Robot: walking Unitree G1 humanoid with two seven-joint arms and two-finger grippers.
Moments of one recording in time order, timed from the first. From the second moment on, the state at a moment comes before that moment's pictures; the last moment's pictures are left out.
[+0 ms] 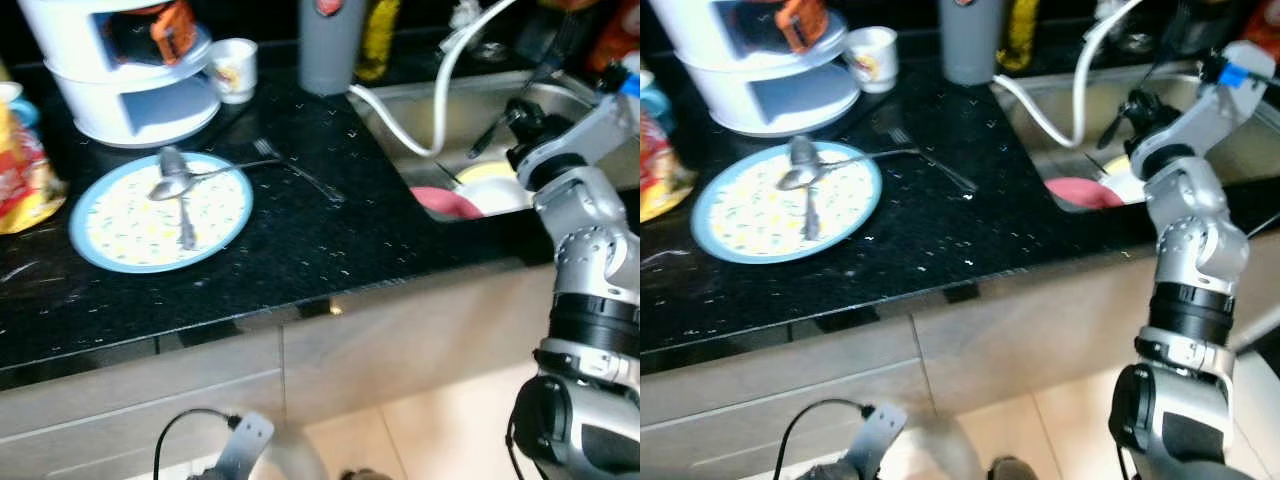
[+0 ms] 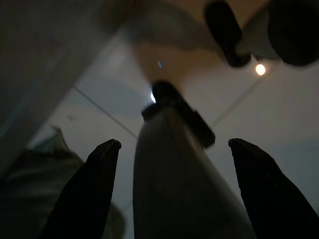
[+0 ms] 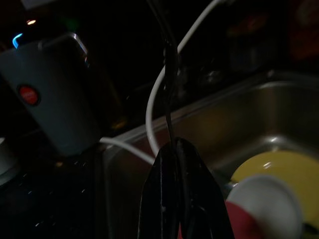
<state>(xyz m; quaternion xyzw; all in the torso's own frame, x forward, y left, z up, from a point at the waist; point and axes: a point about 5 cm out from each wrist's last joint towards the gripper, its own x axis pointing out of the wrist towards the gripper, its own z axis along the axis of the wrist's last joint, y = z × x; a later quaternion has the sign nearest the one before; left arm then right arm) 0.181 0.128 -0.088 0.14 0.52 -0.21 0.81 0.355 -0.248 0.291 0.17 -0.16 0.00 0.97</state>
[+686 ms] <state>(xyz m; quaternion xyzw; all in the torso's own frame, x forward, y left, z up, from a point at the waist) 0.179 0.134 -0.090 0.13 0.53 -0.18 0.81 0.358 -0.232 0.282 0.16 -0.14 0.02 0.98</state>
